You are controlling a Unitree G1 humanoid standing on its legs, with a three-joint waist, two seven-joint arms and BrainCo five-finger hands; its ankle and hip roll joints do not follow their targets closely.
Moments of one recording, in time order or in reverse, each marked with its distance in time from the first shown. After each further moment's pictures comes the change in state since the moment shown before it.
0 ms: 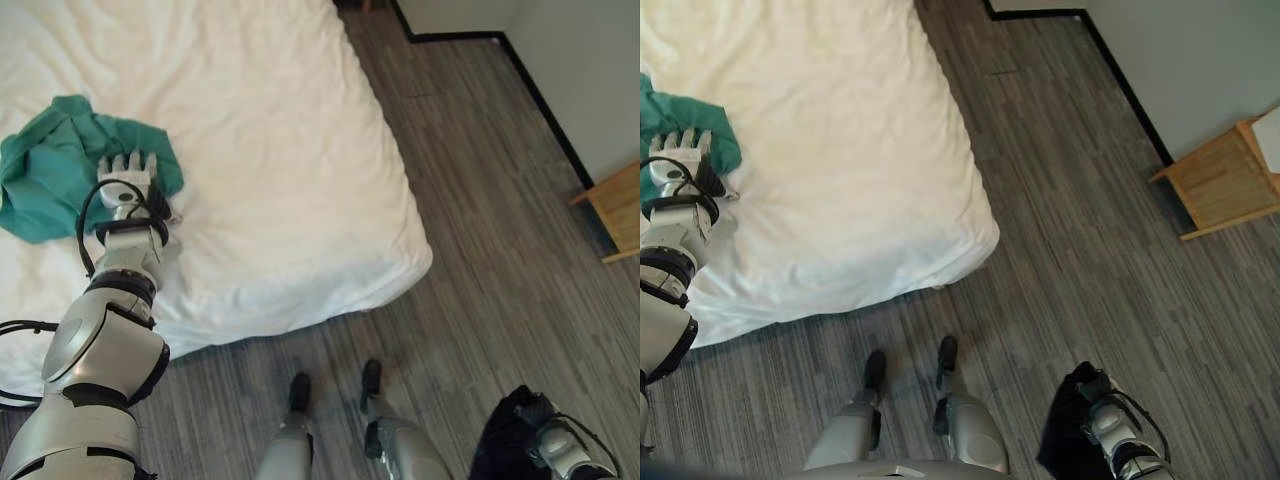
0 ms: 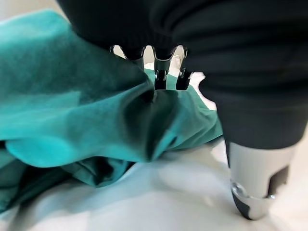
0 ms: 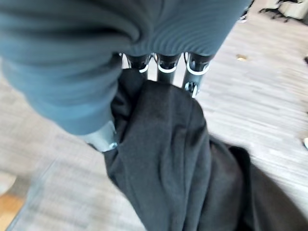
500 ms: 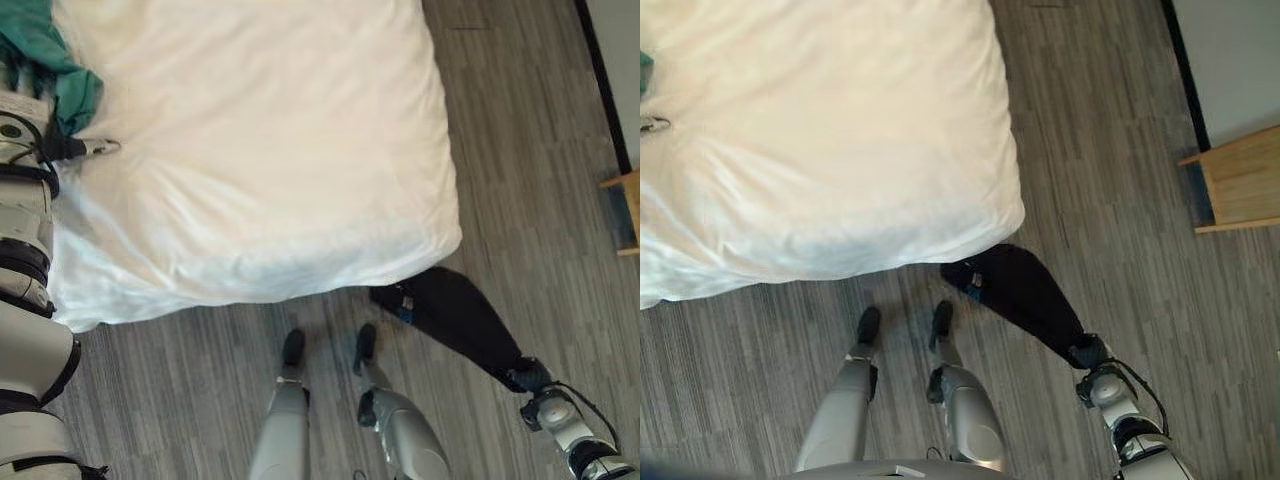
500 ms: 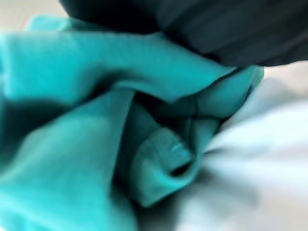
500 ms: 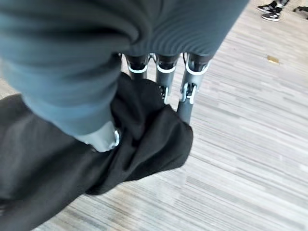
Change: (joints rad) left arm -0.164 0.326 -0.224 -0.065 0.208 0.011 -0.026; right arm -0.085 -0.068 -0.022 -0.047 0.092 -0.072 0.045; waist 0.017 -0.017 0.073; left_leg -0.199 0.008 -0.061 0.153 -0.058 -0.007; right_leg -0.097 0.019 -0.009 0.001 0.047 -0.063
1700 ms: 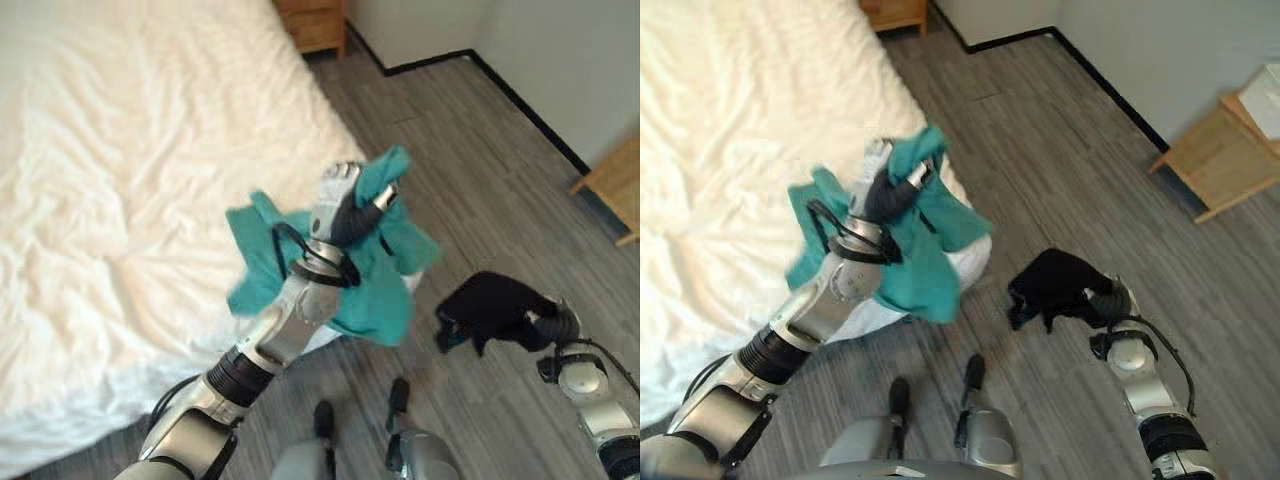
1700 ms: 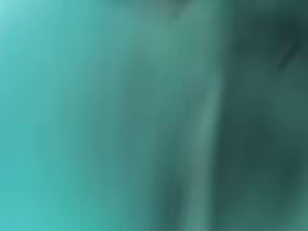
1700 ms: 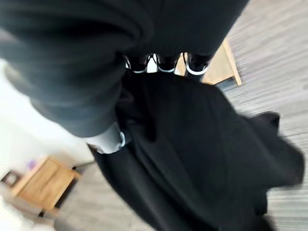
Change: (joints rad) left arm 0.664 -0.723 0.375 -1.262 -0.404 -0.180 0.037; right arm 0.170 -0.136 -0.195 -0.543 0.057 0.034 -0.080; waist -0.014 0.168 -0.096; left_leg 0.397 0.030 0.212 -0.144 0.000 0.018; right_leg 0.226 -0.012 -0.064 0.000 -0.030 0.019
